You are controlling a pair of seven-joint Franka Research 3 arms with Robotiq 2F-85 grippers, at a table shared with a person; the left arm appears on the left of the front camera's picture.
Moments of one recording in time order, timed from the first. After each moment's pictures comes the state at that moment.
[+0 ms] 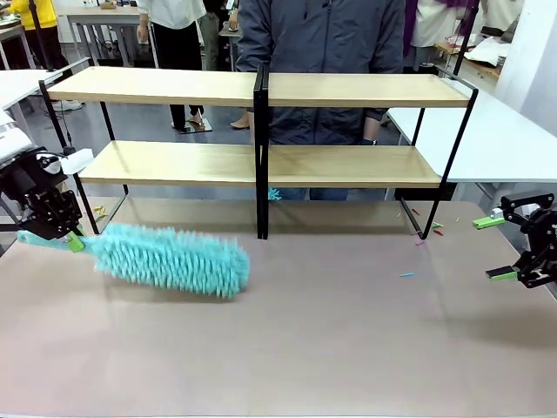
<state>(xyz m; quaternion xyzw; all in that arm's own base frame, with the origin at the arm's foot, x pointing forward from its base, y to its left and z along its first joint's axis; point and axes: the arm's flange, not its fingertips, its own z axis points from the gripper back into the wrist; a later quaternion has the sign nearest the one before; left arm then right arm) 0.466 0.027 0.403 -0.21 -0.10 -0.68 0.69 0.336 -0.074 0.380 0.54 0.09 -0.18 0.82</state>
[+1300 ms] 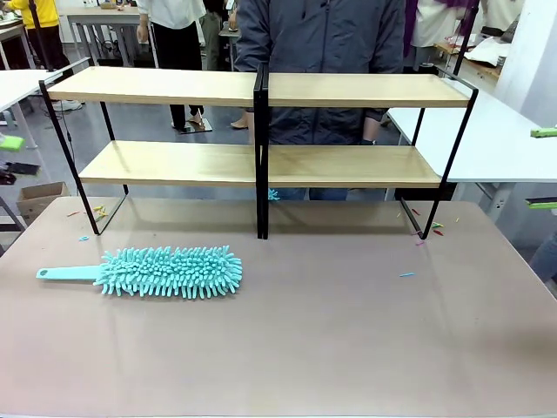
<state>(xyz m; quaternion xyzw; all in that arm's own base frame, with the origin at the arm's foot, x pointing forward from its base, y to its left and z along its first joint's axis) 0.437 0.162 0.447 -0.67 -0.15 -0.10 0.72 0.297 -0.081 0.502 0.62 0.02 -0.22 0.75</state>
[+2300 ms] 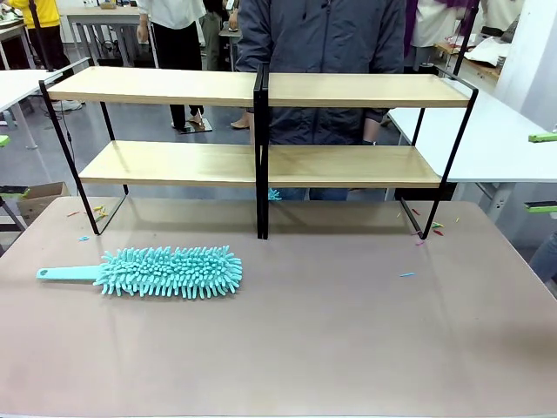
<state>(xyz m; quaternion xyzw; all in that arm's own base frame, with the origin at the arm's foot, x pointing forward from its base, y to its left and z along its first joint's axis) 0.431 0.166 0.423 -0.67 -0.06 0.00 0.74 0.299 -0.083 0.496 0.62 0.03 -0.22 0.75</state>
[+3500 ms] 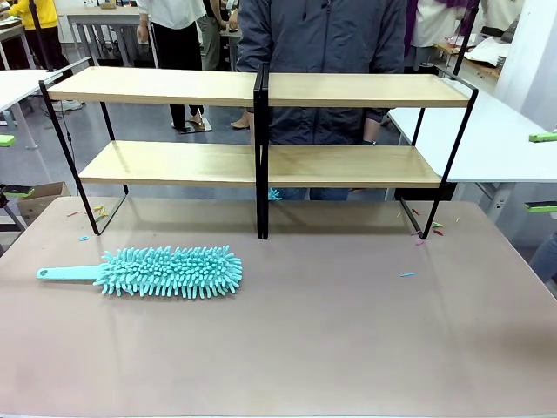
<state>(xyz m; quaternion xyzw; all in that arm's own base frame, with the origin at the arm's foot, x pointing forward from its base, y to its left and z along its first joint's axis) 0.436 0.159 0.425 -0.67 -0.05 -0.01 0.74 0.299 -0.083 0.496 0.62 0.03 -0.22 0.75</state>
